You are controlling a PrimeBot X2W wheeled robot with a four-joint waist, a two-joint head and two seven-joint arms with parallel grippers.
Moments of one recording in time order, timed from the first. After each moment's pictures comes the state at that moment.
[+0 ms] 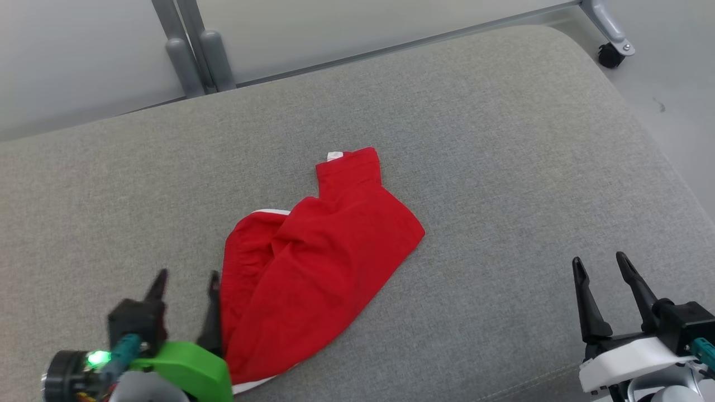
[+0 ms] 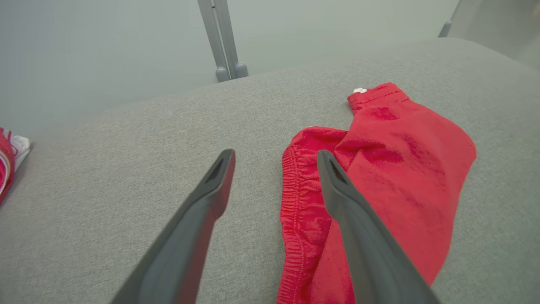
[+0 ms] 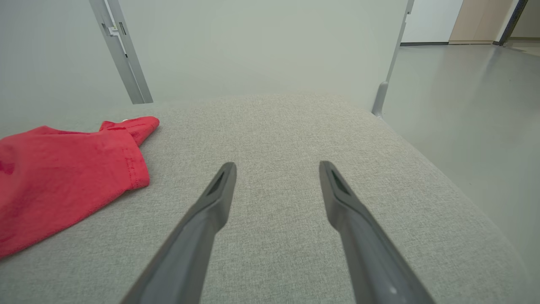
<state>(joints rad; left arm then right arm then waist) -0.03 0.59 -0.53 -0.31 -0.49 0.53 0.18 0.05 -0.17 -0.03 0.12 0.18 0.13 -0.26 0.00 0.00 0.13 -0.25</state>
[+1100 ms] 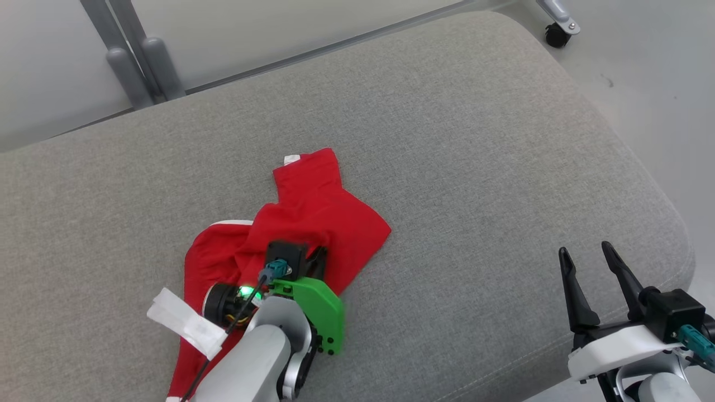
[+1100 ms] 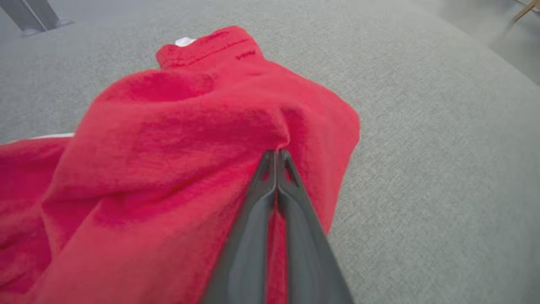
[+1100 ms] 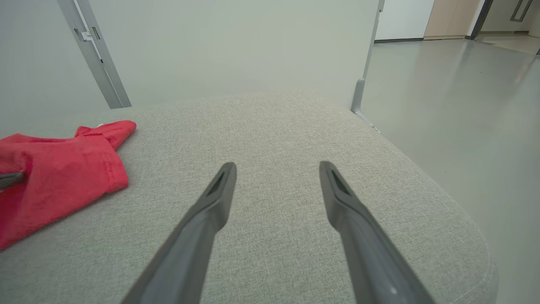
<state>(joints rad) -0.46 0.11 -0.75 0.57 -0.56 0.18 0.03 0.00 -0.16 0.01 0.15 0.19 0.13 -0.26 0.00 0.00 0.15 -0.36</state>
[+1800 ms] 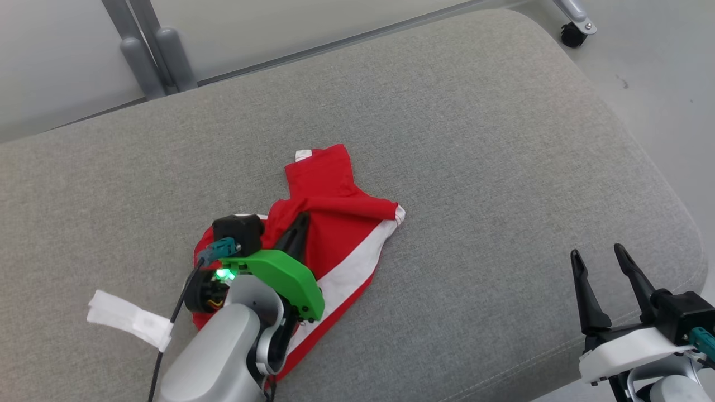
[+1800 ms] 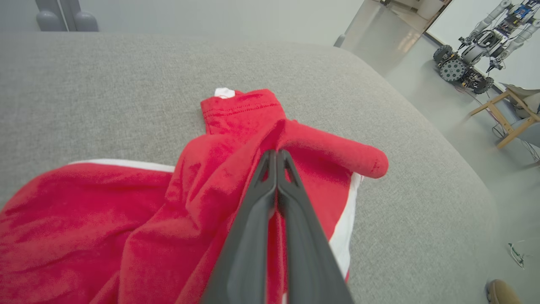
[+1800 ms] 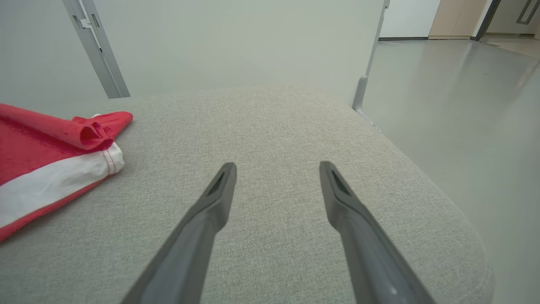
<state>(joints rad) -0.43 0.13 -0.61 0.40 -0.76 0.12 -0.02 0.02 -0.19 -0.01 0.15 0.20 0.13 -0.26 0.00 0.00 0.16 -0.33</state>
